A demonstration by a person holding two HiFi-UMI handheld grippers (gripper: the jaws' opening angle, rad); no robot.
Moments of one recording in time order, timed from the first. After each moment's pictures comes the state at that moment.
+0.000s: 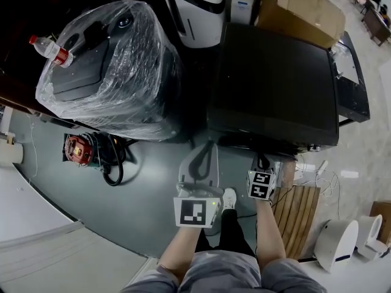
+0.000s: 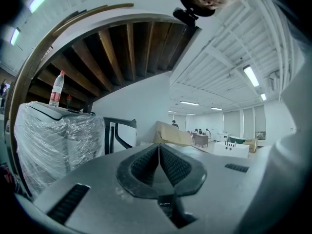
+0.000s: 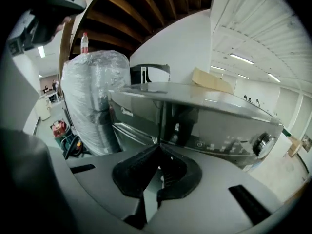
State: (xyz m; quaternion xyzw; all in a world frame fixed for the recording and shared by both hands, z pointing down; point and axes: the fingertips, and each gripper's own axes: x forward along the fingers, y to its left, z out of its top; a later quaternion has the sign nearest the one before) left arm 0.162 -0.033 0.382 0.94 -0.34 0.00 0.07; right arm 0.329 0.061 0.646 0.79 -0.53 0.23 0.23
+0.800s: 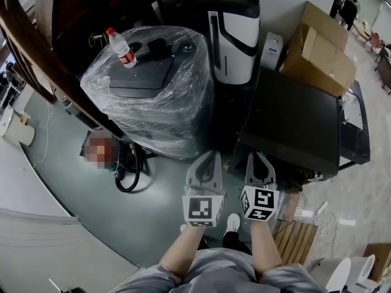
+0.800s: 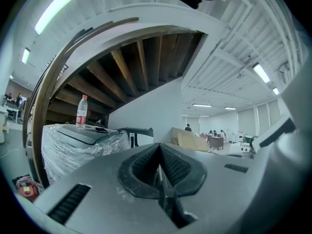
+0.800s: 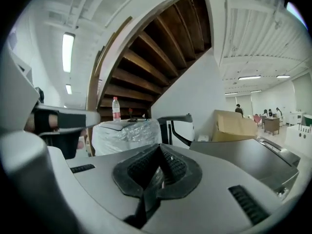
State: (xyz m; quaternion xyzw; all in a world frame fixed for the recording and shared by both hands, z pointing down) left arm 0.050 -0.048 0.313 0.91 -0.42 -0.01 0.05; right arm 0.170 -0.020 0.365 0.75 -0.65 0.07 0.04
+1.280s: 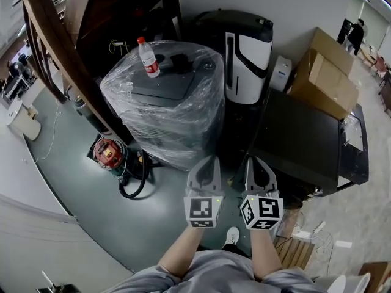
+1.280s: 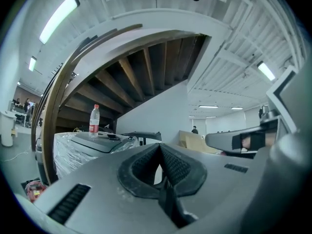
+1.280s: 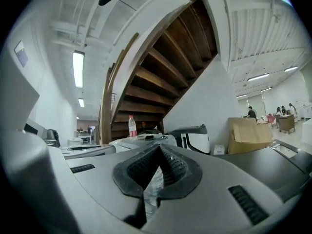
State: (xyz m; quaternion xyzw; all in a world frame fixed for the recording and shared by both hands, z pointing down) left arm -0.003 -0.052 0.284 0.89 -0.45 -0.02 0.03; right arm 0.104 -0.017 0.273 0.71 -0.70 0.04 -0.01
